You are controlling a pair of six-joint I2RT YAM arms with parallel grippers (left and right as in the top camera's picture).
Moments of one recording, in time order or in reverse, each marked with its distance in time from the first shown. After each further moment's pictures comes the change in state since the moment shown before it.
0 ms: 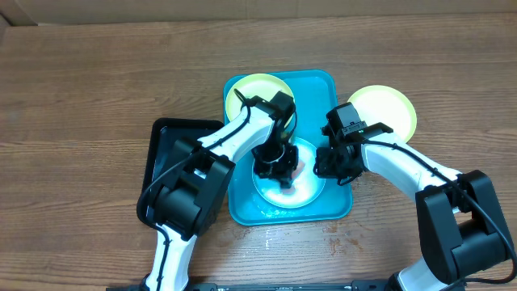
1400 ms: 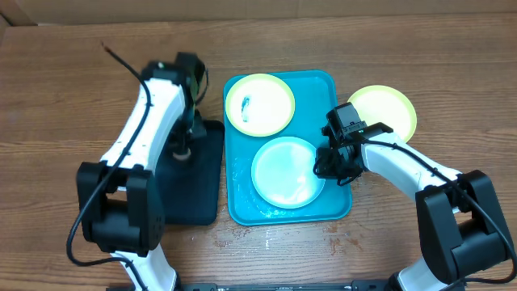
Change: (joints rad) left arm 0.410 -0.253 0.011 -0.238 -0.696 -0.063; right arm 0.000 0.001 0.002 -0.006 -0.011 0.001
